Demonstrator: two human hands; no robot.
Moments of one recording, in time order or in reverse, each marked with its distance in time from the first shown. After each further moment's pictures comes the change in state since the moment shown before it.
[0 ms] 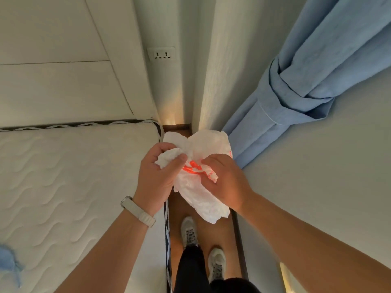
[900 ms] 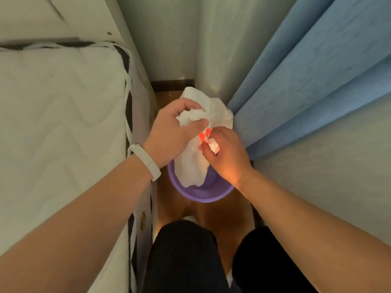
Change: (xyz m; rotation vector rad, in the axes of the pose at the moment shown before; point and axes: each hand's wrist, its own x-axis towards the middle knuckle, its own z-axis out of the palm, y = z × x) left_hand 0.157 -0.349 0.026 0.296 -0.186 0.032; right_hand -0.006 0.261 0.308 0.068 -0.034 0.124
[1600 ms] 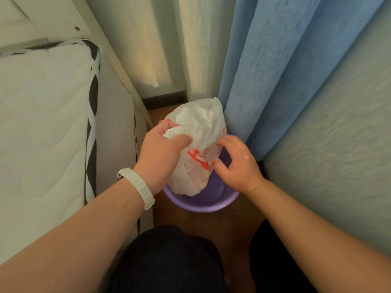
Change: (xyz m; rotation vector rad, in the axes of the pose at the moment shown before) left_hand -0.038 -0.104 0.046 -0.026 0.090 -0.178; right_hand -0.062 0.102 0.070 0.195 0.203 -0.102
